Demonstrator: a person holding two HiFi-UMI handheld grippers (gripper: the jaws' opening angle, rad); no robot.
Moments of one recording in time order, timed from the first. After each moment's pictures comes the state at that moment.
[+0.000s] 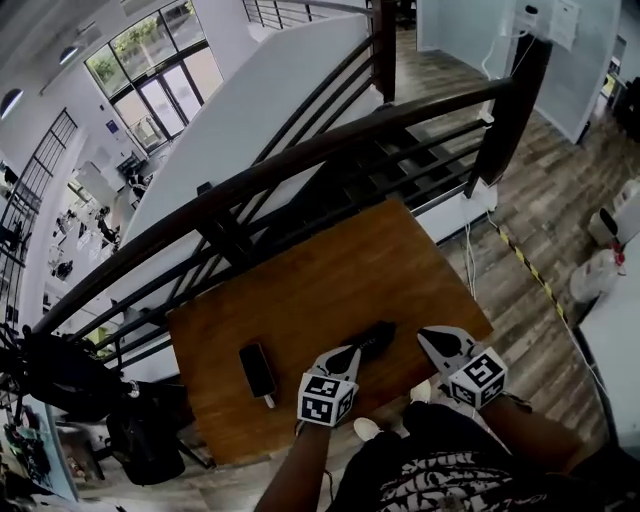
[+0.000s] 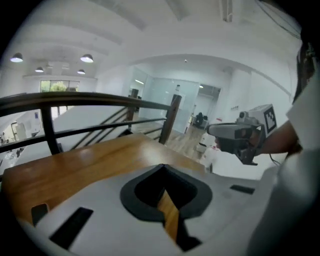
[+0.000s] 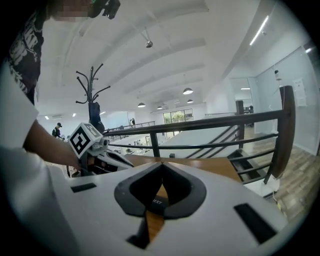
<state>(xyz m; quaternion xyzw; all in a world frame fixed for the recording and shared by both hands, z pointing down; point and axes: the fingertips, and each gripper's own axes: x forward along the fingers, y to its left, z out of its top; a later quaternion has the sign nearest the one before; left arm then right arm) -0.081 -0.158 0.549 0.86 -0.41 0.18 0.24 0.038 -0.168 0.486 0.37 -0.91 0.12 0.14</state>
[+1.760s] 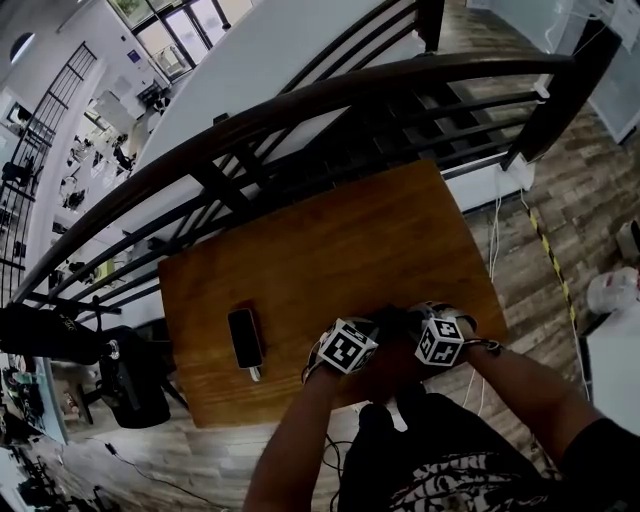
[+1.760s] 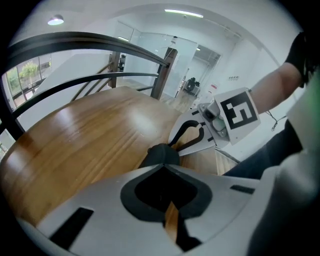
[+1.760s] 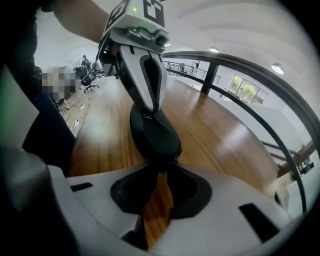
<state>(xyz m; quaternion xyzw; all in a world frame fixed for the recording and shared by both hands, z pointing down) -0.035 -0.201 0.702 0.83 -0.27 0.36 0.32 0.013 -0.211 0.747 0.02 -0.86 -0.06 0.50</state>
